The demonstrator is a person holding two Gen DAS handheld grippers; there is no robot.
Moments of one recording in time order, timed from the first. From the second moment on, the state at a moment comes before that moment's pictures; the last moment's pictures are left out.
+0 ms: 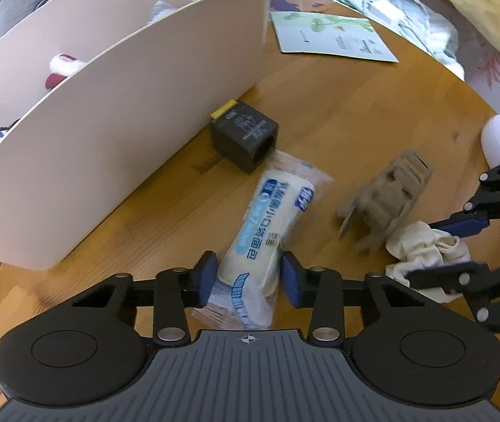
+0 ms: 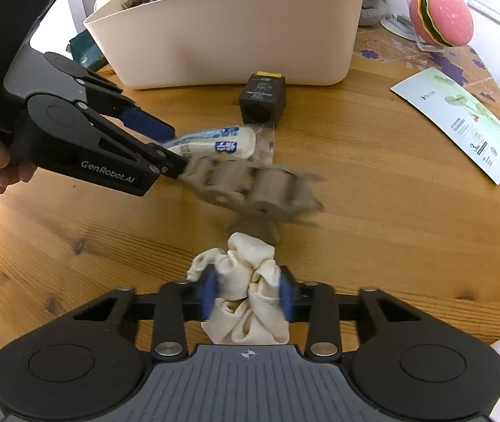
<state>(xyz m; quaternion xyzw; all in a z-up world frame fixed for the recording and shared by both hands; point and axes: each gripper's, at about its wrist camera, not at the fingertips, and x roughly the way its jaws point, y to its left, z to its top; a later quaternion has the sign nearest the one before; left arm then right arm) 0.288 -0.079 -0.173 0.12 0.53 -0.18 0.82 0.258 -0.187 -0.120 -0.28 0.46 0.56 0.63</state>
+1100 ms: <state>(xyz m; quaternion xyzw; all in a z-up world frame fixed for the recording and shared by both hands) 0.245 -0.053 -0.117 0.07 0.49 -0.19 0.85 0.280 -0.212 -0.071 -0.24 0.44 0.55 0.67</state>
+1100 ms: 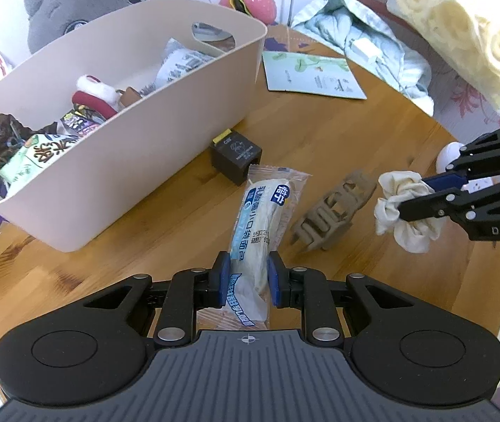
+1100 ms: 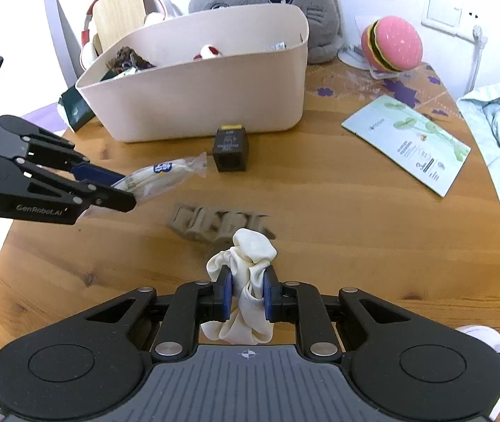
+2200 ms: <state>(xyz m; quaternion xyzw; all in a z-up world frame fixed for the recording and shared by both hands) 0.268 0.024 0.007 0.01 0.38 -0.08 0.92 0.320 -0.161 0.048 -0.21 0.30 0.57 0.74</state>
